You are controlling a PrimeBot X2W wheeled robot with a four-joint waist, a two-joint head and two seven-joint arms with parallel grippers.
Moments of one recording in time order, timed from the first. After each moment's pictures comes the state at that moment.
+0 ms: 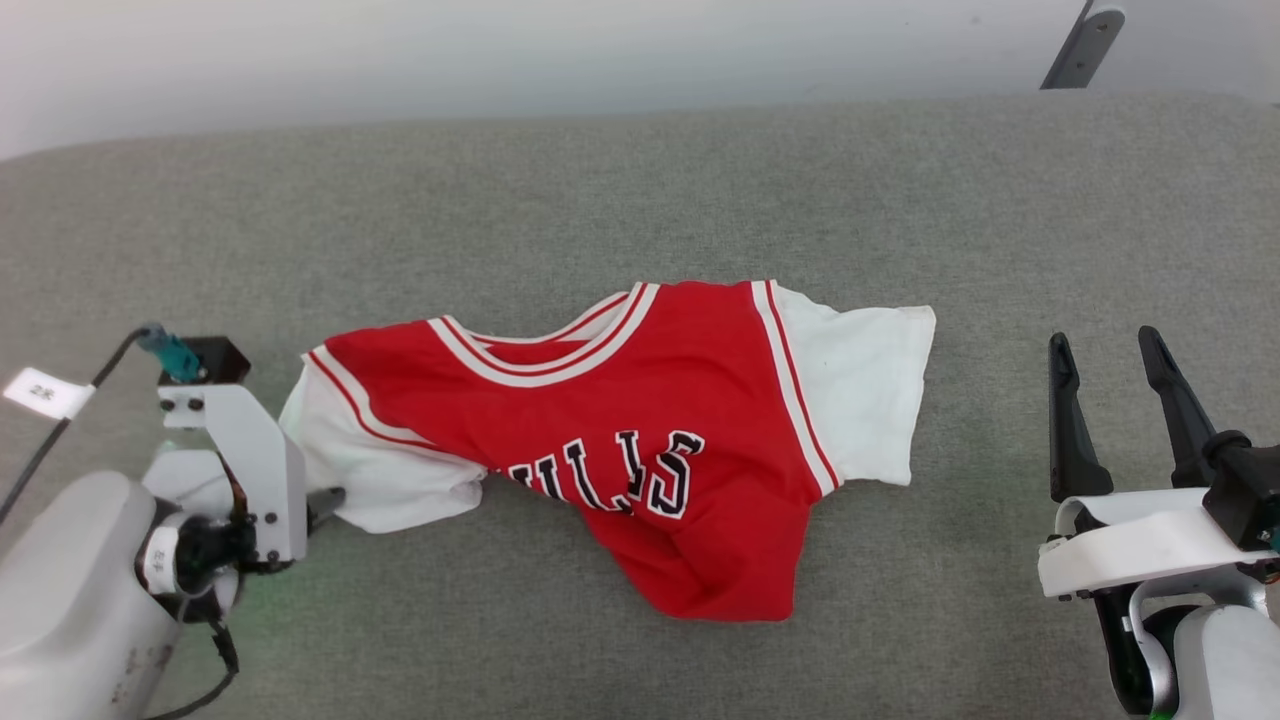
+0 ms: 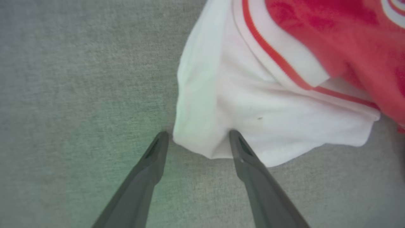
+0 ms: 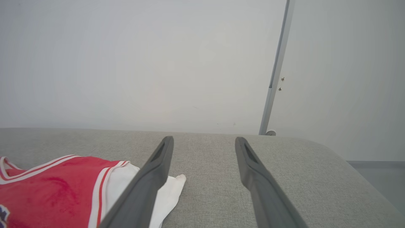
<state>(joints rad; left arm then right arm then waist) -0.64 0.64 -0.56 0.53 -0.93 0.04 0.73 -0.23 -0.05 -0.07 0.09 0.07 0.13 -0.19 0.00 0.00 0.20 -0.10</state>
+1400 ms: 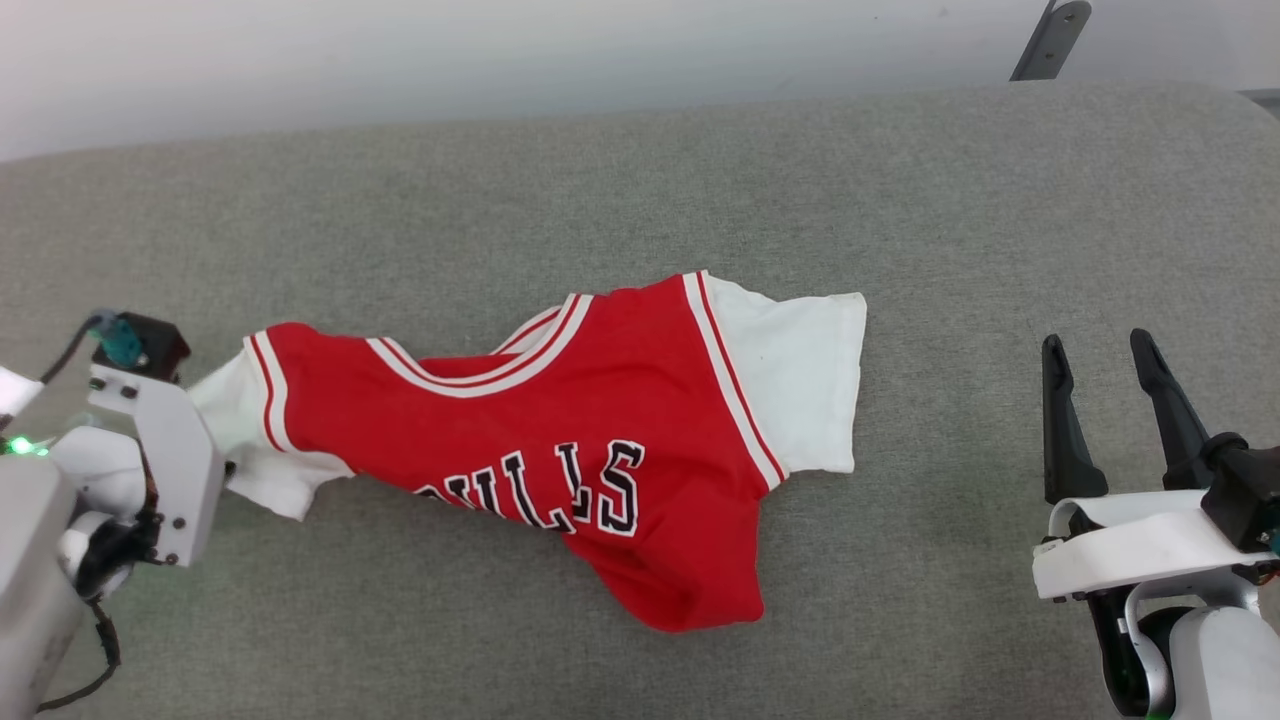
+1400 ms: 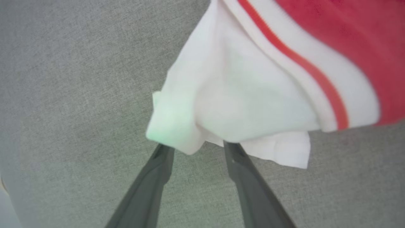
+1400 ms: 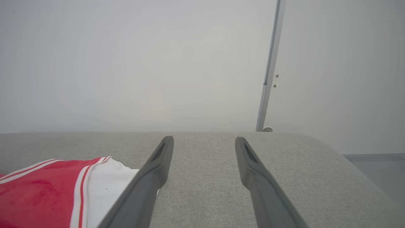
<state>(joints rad) -0.74 0.75 -0.70 0.66 -0.77 -0.12 0.56 -0.23 -0.05 -0.06 0.10 0.11 0.13 -0.19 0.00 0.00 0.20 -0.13</state>
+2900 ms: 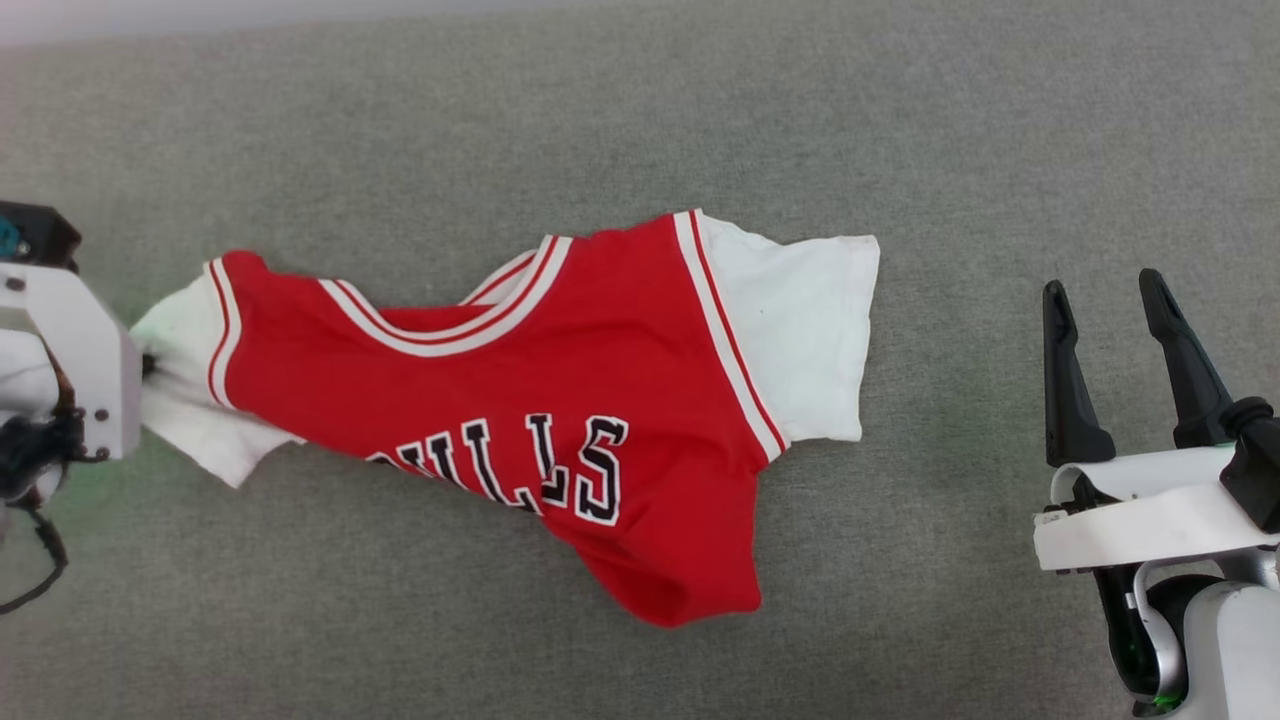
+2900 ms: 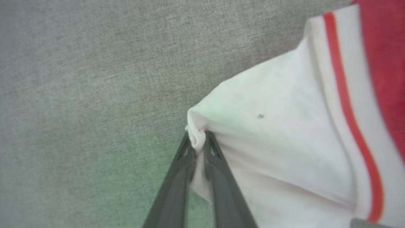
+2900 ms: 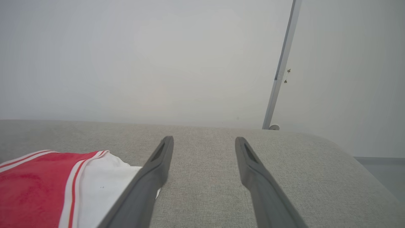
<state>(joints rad) -0.91 0.77 -0.70 0.80 -0.88 -0.13 0.56 -0.24 -0.05 -0.03 -0.05 0.10 0.13 -0.14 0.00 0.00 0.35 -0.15</state>
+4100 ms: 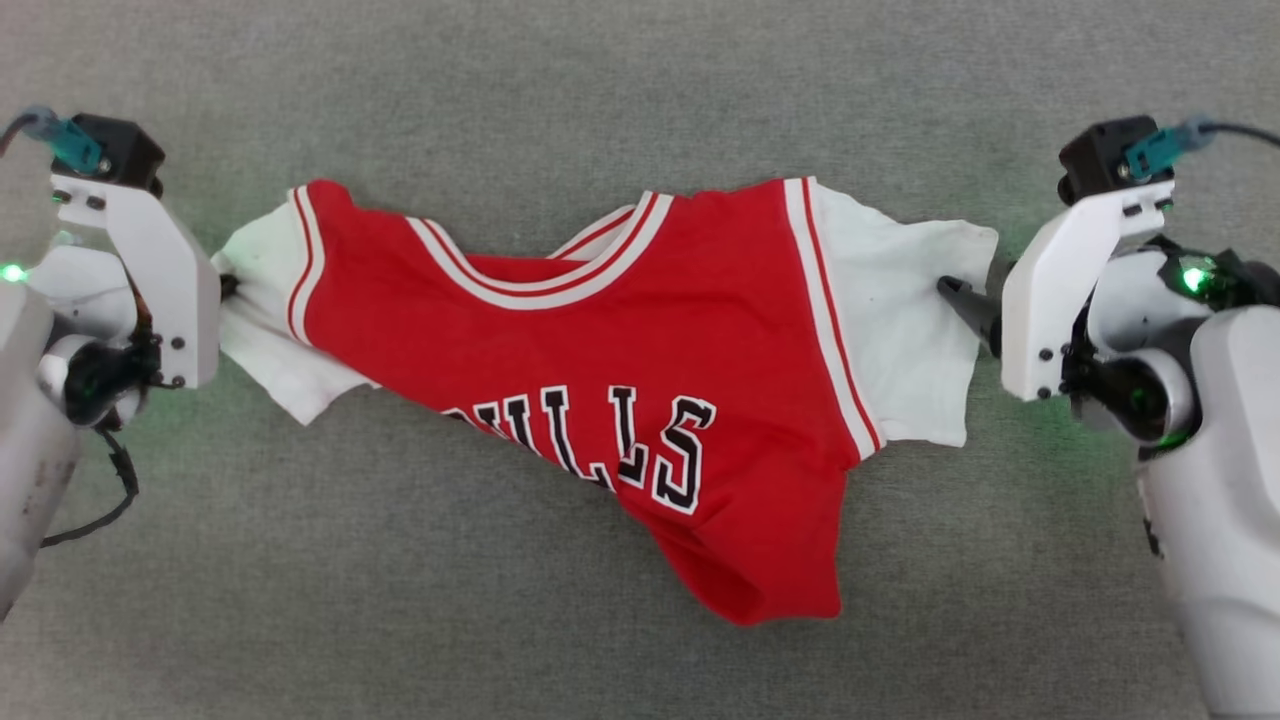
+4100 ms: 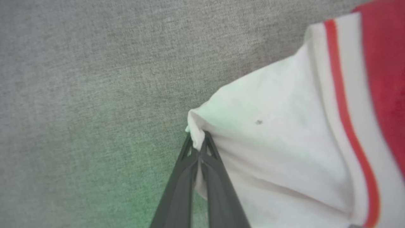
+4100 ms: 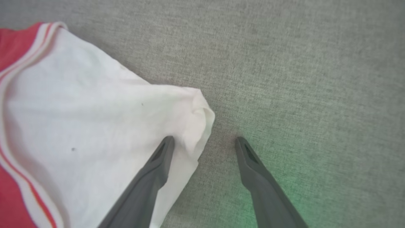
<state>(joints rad) -1.07 0.69 -0.86 0.82 -0.99 -0.13 0.52 -0.73 -0.18 0.15 0.37 0.36 0.13 0.82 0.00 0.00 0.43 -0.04</state>
